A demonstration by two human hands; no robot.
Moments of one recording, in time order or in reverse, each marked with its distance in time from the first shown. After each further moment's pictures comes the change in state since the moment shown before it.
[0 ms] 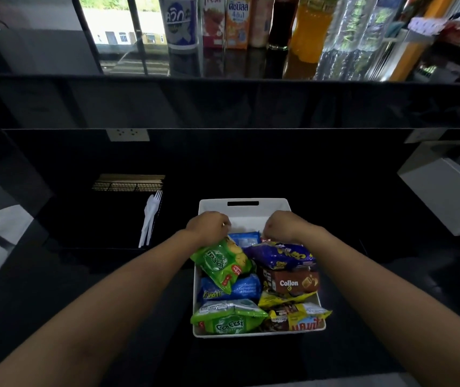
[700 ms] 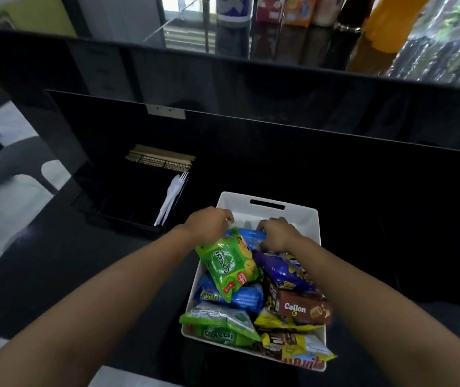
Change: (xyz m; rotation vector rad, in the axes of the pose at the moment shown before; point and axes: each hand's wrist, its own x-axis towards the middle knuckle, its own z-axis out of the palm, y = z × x) left_hand 0.007 -0.030 0.012 -0.067 0.013 -0.180; right_hand 0.074 -0.011 0.039 -0.114 -0.124 -0.277
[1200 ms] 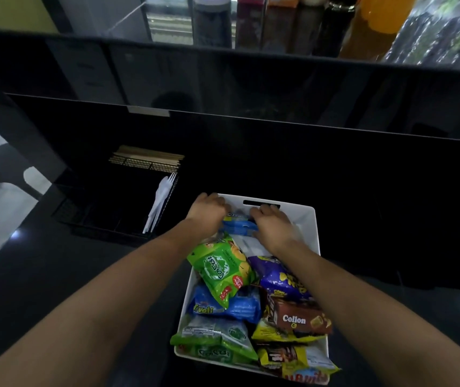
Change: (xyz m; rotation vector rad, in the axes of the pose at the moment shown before) left_hand 0.053 -0.003 0.010 0.582 0.056 0.165; right_hand 0.011 0.000 0.005 -0.077 0.317 -0.082
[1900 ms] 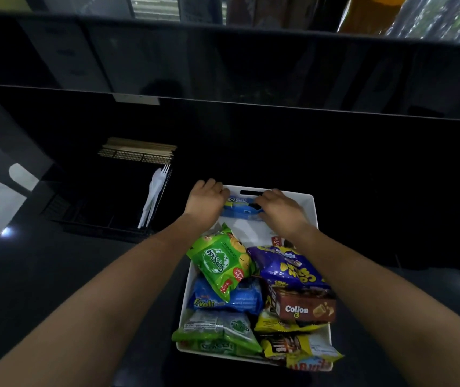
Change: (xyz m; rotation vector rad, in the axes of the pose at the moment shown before) left_hand -0.001 0.001 0.000 0.040 0.146 -0.009; right_hand 0.002 0.021 -0.012 -0.041 0.007 -0.066
